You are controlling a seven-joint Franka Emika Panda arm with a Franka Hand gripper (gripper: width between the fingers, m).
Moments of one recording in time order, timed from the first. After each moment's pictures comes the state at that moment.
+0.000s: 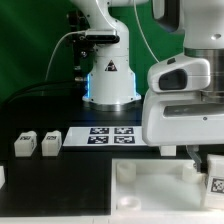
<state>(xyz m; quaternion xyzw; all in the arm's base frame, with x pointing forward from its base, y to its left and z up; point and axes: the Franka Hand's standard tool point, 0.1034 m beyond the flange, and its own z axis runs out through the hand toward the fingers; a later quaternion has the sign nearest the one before) 0.627 0.127 0.075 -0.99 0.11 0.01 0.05</state>
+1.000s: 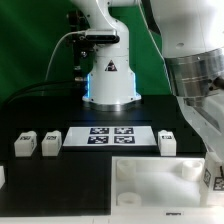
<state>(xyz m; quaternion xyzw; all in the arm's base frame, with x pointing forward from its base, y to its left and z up) 0.628 0.128 0.075 -0.71 0.69 0.08 0.10</state>
